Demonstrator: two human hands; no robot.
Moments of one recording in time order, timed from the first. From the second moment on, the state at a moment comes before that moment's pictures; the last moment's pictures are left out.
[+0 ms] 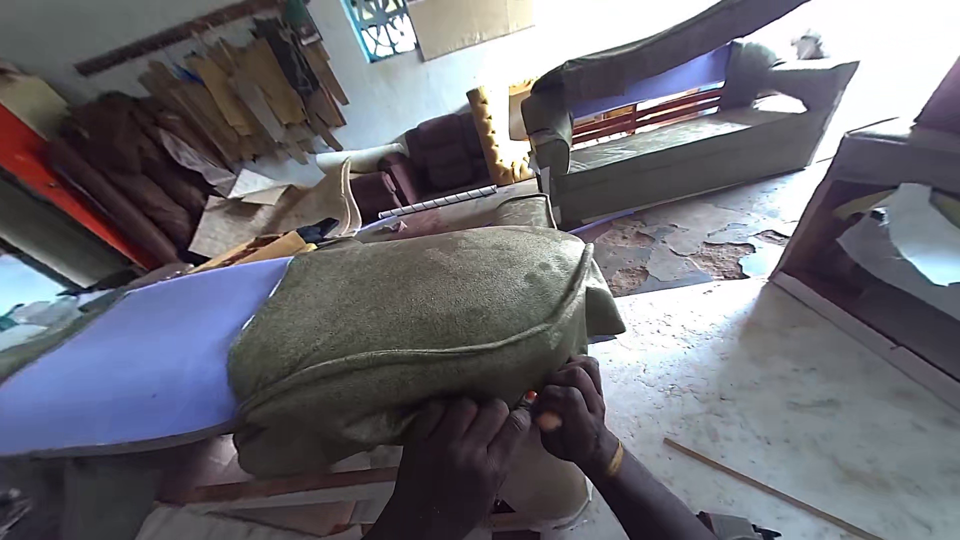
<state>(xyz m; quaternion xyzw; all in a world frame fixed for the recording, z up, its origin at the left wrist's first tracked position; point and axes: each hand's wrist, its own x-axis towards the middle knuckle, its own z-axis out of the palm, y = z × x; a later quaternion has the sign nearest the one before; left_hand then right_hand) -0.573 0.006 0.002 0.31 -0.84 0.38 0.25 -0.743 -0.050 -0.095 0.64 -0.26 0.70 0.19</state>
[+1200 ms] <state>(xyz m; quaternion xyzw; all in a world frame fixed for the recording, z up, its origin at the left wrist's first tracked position) -0.553 -0.023 -0.006 0.15 -0.84 0.49 0.16 -0.868 0.130 -0.257 0.37 -0.52 0.63 -0.43</state>
